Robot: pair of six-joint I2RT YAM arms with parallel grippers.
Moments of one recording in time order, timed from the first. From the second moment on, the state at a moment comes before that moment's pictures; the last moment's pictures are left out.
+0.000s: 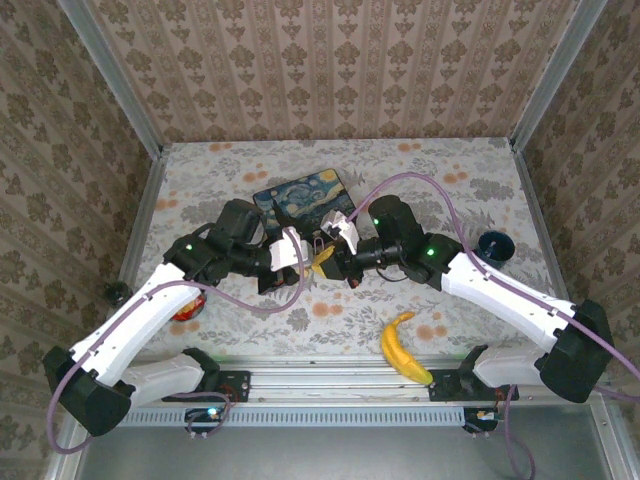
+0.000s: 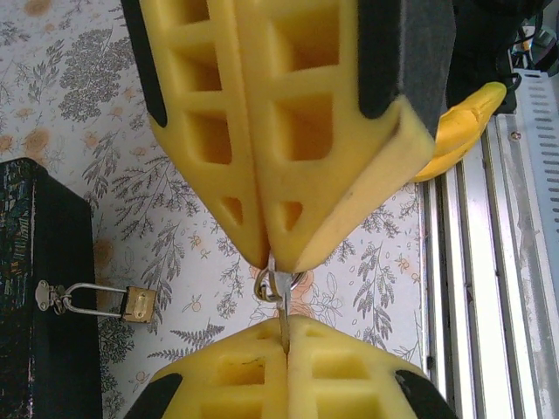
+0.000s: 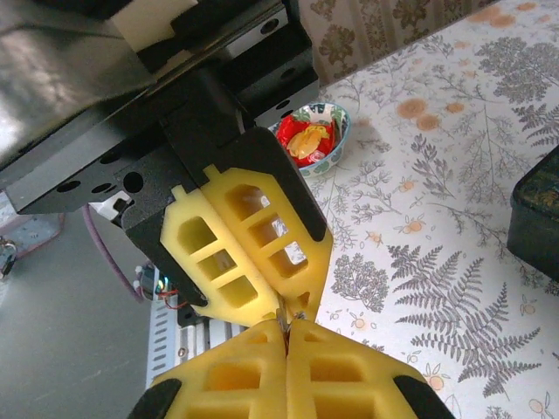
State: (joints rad) left arm -0.69 1.09 1.08 -0.84 0.59 0.64; right arm 0.74 1.28 1.04 -0.27 -0.66 0.06
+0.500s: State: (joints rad) left arm -0.68 0.82 0.93 -0.48 0.50 0.38; right arm 0.66 1.16 0.78 0.03 -0.59 0.28
